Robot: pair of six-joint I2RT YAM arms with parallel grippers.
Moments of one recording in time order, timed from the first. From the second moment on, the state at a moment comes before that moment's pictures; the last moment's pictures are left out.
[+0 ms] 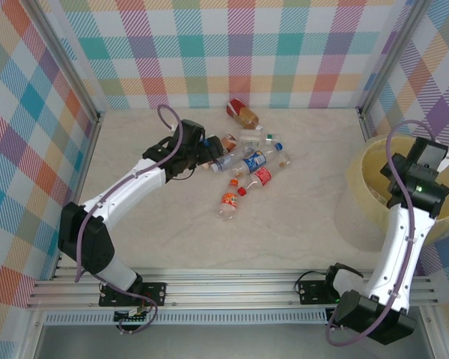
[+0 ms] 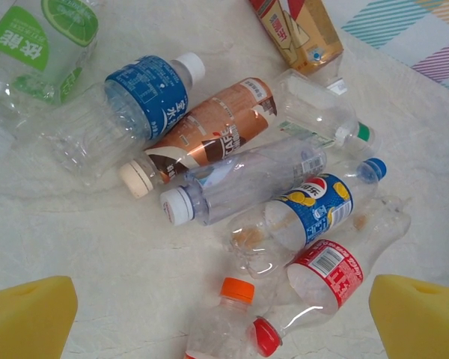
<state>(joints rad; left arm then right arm) -0.55 1.57 1.37 -0.57 -0.16 -0.79 -0.45 0.98 1.30 -1.00 0.30 0.24</state>
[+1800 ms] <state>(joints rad) -0.54 1.40 1.00 -0.31 -0.19 -0.84 0.44 1.82 1.32 -0.55 0.20 0.95</state>
